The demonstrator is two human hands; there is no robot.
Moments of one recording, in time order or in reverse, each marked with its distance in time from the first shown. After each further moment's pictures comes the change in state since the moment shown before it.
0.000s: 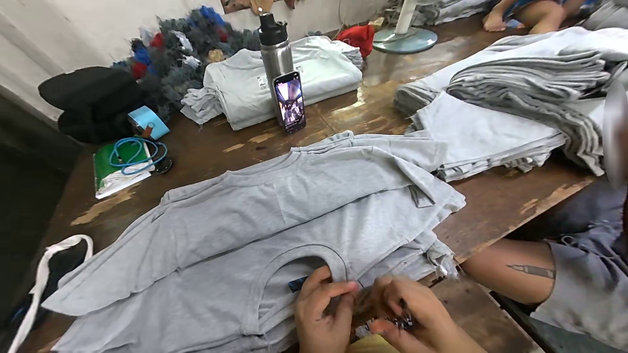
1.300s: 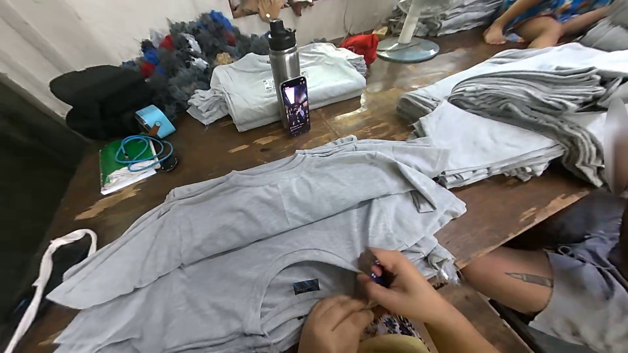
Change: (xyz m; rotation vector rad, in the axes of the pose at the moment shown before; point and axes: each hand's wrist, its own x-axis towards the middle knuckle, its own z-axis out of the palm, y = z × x) left_hand -0.018 0.005 -0.018 0.417 -0.331 0.288; right_hand 0.026 0.031 -0.002 0.119 -0.068 0.207
